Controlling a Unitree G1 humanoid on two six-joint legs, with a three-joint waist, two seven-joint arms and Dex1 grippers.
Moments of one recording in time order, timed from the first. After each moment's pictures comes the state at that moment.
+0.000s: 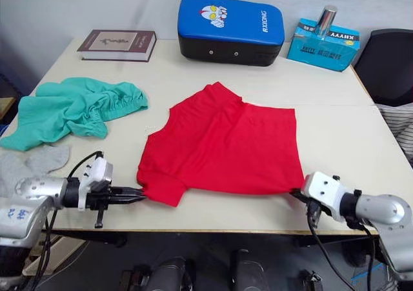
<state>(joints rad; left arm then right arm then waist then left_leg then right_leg) -0.05 0.81 0.15 -0.23 -0.38 0.43 -1.19 0.23 -0.92 -0.24 -0.28 0.15 0.17 0.99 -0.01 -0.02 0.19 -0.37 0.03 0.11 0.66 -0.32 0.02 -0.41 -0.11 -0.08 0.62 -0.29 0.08</state>
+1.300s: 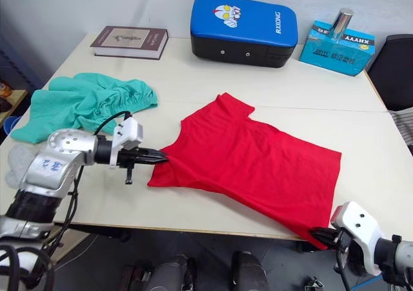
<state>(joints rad) -0.71 0.71 -0.19 0.18 -0.25 0.39 -1.20 0.59 -0.84 -0.58 -0.56 0.43 0.57 1.06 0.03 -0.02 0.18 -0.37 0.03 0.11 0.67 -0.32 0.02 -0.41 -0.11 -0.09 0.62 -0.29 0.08</state>
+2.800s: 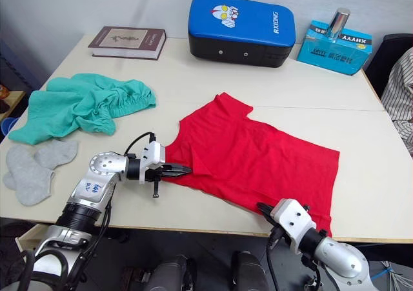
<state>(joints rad) -0.54 0.50 -0.18 0.33 -0.14 -0.01 -1.17 0.42 -0.52 -0.06 -0.54 0.08 0.15 0.63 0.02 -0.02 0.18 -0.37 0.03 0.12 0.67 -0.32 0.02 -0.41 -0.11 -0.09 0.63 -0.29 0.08</state>
